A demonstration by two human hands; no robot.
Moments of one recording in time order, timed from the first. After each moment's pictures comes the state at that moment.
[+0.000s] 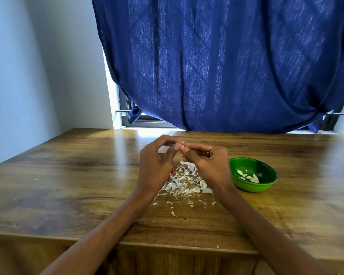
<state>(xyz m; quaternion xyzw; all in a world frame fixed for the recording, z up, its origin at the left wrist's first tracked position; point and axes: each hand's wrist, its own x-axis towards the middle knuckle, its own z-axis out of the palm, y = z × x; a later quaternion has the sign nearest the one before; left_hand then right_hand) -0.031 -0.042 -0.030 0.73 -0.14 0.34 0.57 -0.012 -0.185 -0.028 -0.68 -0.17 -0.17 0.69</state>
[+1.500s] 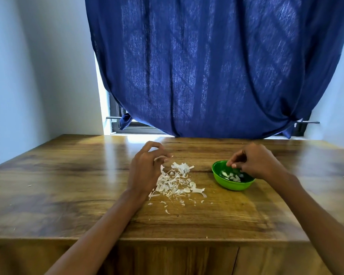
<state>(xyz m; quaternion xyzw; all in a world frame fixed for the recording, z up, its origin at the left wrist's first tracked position) -0.013 -0.019 -0.045 0.81 -0.18 0.42 0.36 -0.023 -0.312 0.028 -0.97 -0.06 -0.12 0.19</state>
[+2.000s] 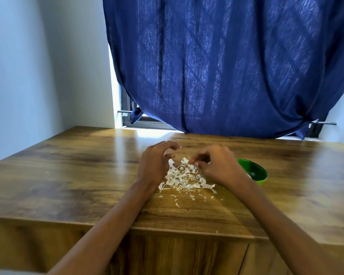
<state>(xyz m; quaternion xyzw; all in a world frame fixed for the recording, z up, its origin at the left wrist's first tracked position) -0.012 -0.014 -0.044 0.84 -0.15 0.39 0.34 -0.038 -0.205 0.007 -0.94 -0.21 -0.13 0.26</state>
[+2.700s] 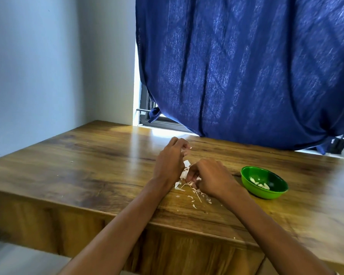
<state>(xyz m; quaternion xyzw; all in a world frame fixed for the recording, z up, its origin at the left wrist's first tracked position) -0.017 -0.008 -0.039 0.86 -0.11 0.35 0.36 -0.026 -0.151 -0.021 -0.97 -0.22 -0.10 0.09</state>
